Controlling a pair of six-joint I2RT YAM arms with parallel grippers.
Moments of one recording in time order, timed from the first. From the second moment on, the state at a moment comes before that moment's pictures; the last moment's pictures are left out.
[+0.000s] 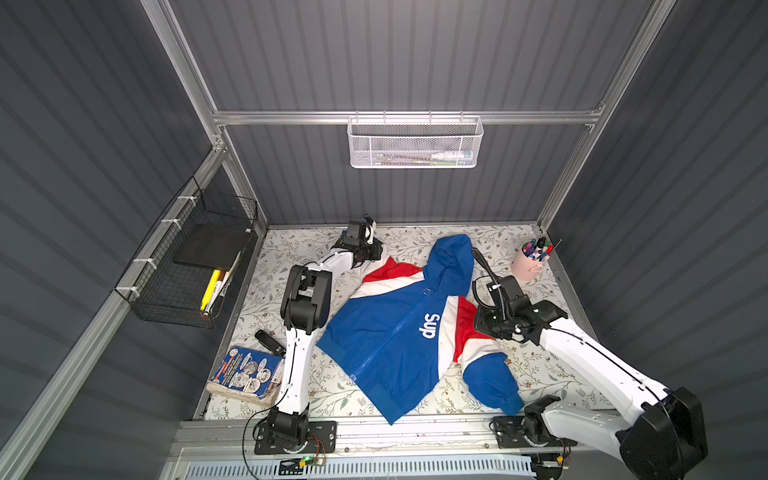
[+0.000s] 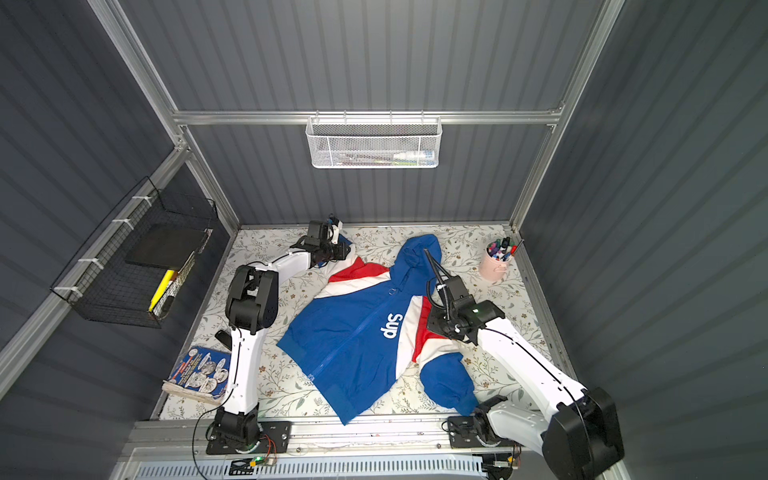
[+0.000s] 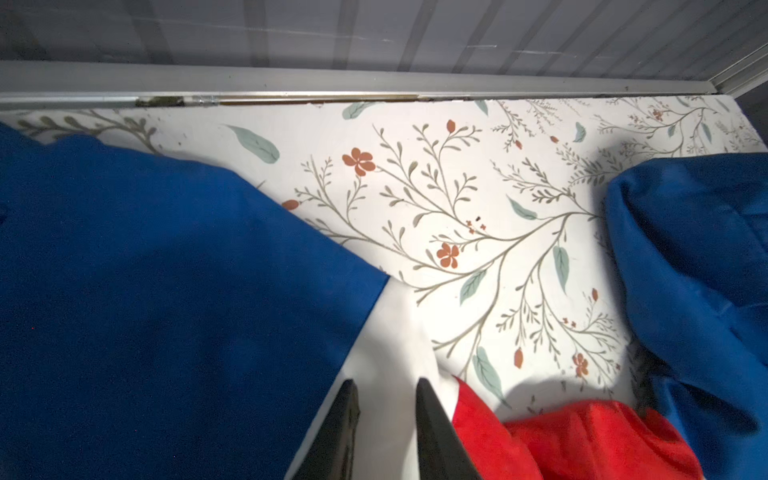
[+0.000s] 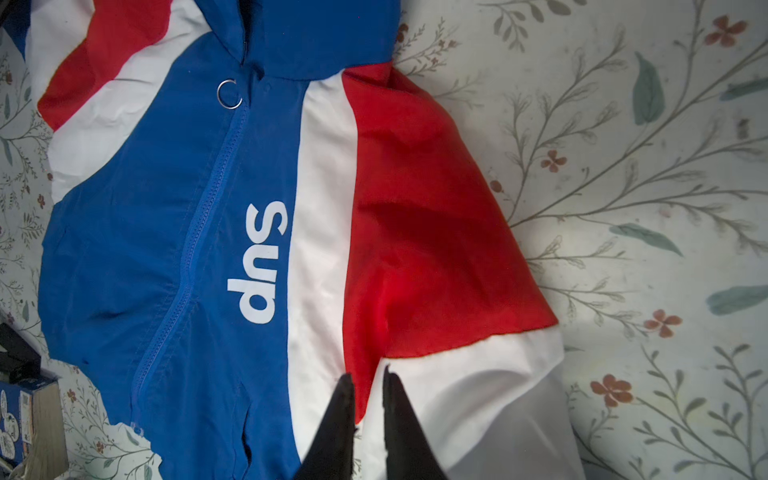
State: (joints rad) left arm -0.31 2.36 1.82 -0.17 0.26 -0.18; right arm 0.43 1.16 0.84 -0.76 -0.04 0.70
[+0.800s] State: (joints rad) left arm -0.20 2.31 1.69 -0.22 0.10 -0.28; right arm 0.36 1.61 0.89 -0.69 -0.03 0.66
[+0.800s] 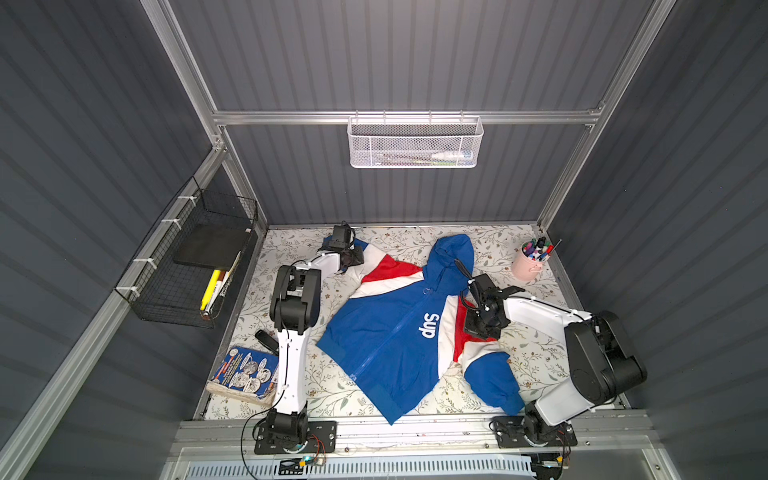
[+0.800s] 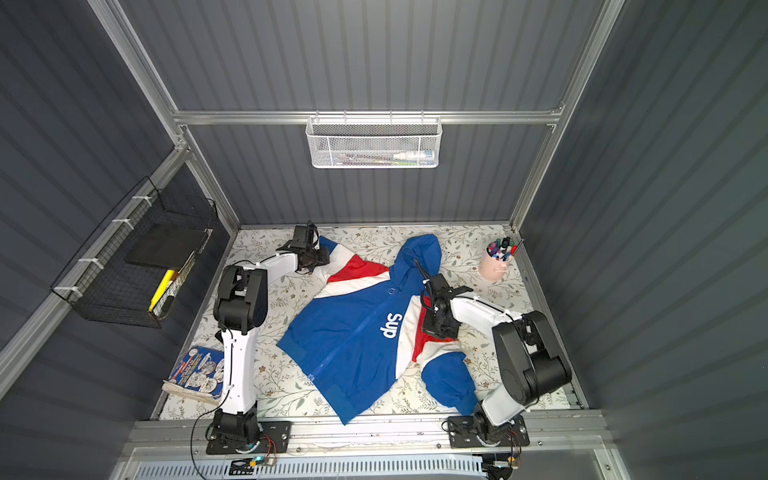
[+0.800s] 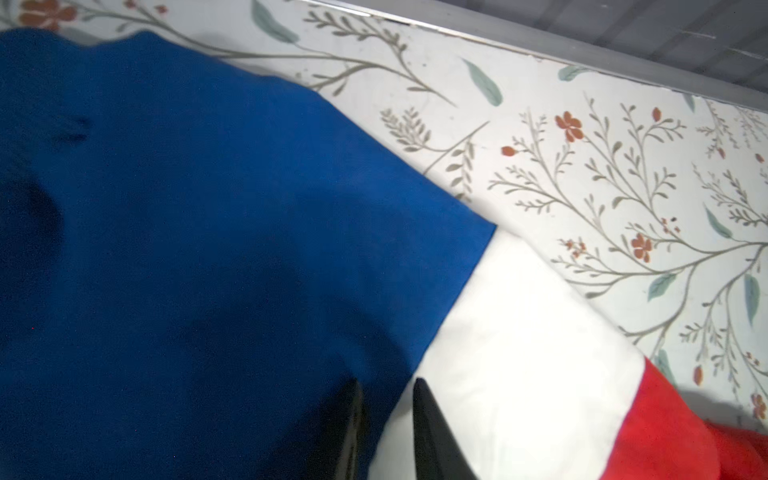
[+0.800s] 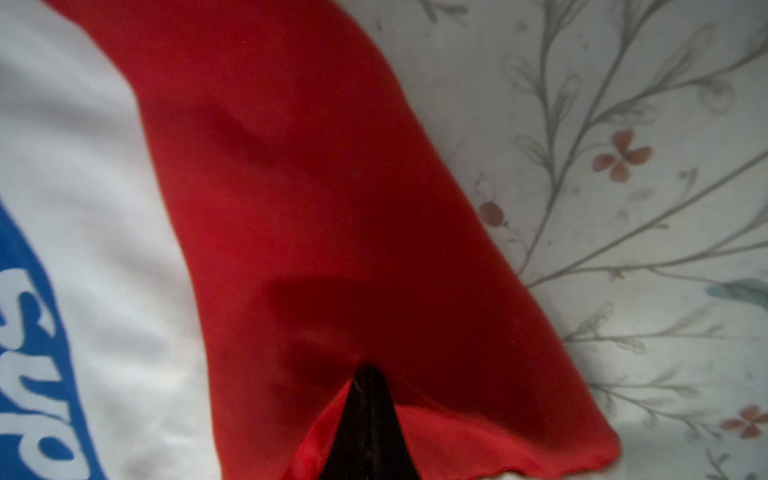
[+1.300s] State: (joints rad) left arm -0.17 2.10 1.39 -0.23 0.02 -0.40; right arm 0.21 1.84 1.16 -0.73 -0.02 0.55
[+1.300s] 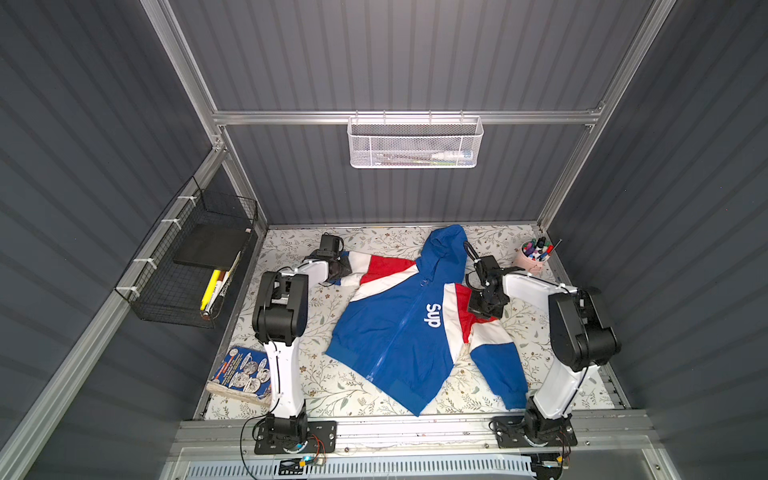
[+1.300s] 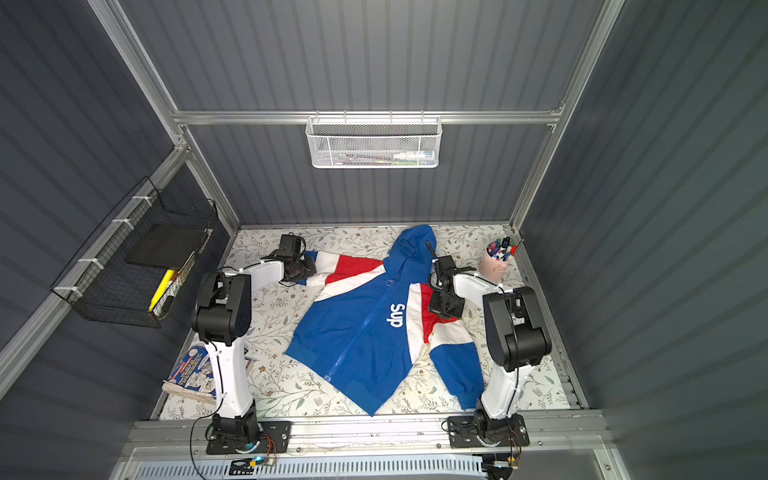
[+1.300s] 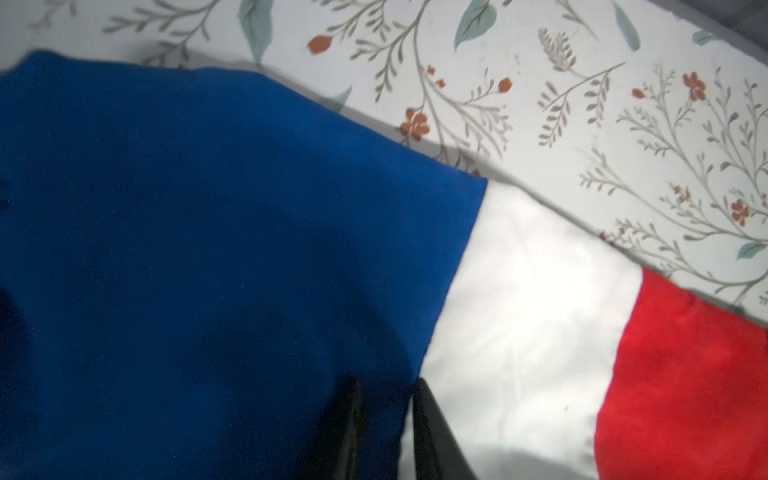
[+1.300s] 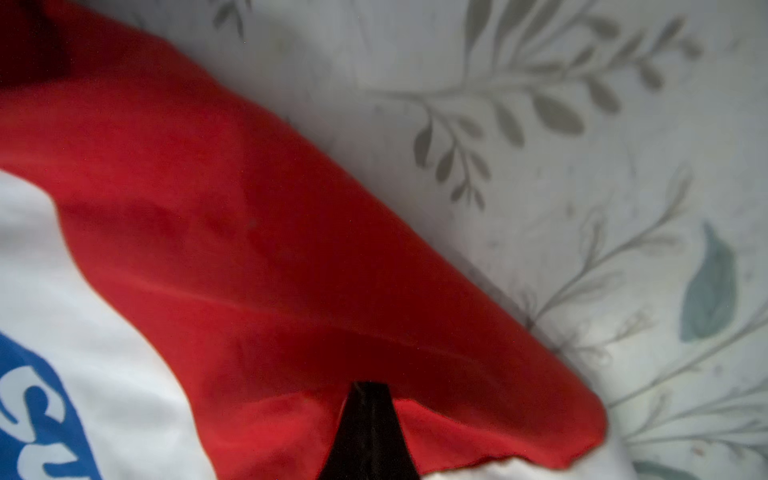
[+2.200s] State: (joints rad) left arm -0.09 1.61 1.03 -0.24 0.02 -0.46; right arm 0.27 1.97 1.47 -0.82 -0.15 0.36
